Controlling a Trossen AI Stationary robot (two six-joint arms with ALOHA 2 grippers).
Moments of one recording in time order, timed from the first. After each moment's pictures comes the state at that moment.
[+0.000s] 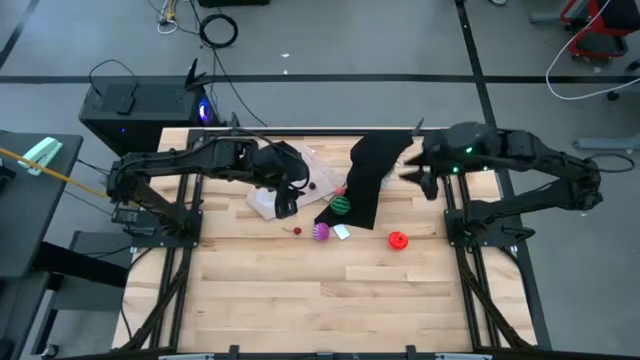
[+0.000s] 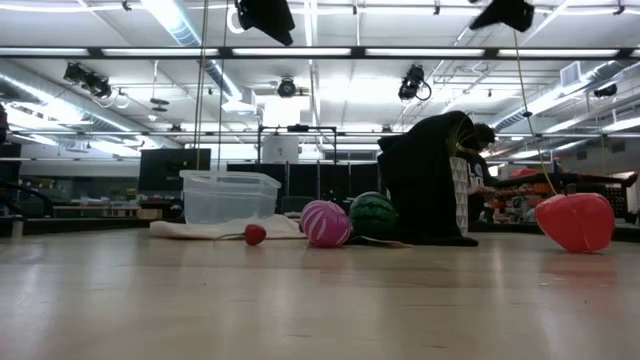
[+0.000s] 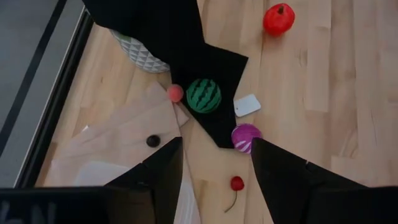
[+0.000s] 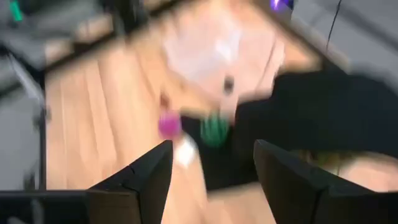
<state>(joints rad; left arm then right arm) 0.05 1.54 1.63 -0.97 -0.14 -0.07 -0.14 0.92 1.25 -1.03 0.03 0.37</state>
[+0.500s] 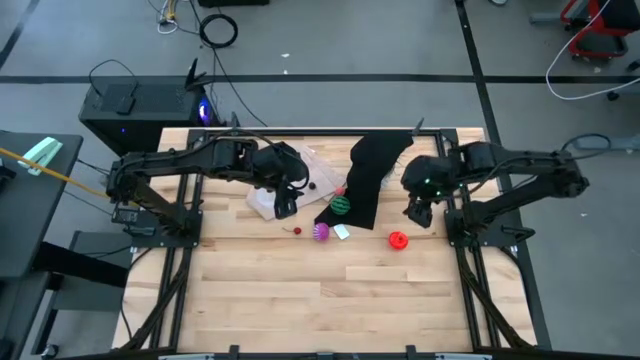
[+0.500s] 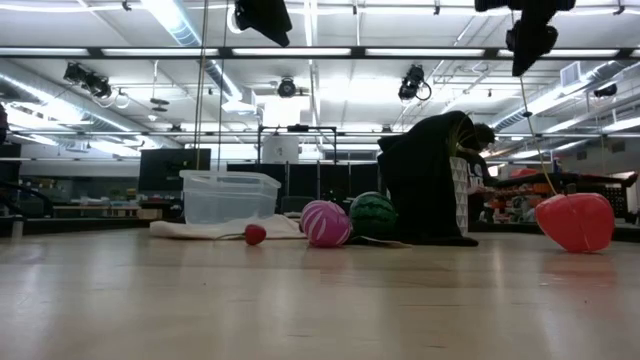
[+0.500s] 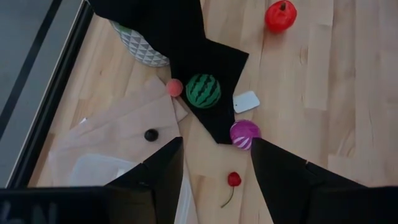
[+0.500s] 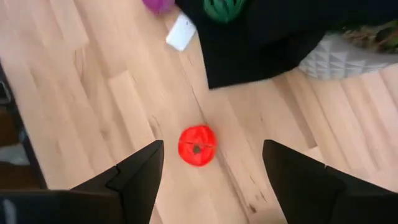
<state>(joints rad) 0.05 1.53 1.63 -0.99 -0.14 -0.10 0.02 1.11 1.23 -1.30 -0.03 0.48</state>
